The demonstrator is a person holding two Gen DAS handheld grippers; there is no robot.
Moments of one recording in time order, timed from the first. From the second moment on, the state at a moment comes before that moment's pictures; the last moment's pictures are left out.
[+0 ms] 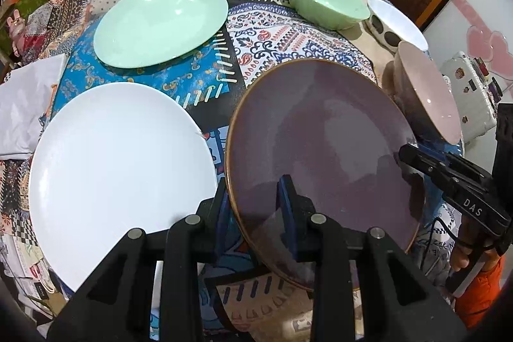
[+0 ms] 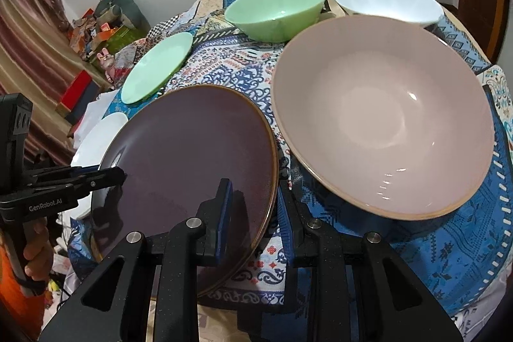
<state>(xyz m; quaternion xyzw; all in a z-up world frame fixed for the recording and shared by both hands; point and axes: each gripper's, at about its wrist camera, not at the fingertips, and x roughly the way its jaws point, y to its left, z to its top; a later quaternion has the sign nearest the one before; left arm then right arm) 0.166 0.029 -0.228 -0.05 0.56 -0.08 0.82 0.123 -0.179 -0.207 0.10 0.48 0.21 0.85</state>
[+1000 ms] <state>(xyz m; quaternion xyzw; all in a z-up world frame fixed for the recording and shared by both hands) 0.150 0.040 -0.192 -0.03 0.51 -0.05 0.86 0.103 -0.173 -0.169 0.05 0.45 0.21 0.87</state>
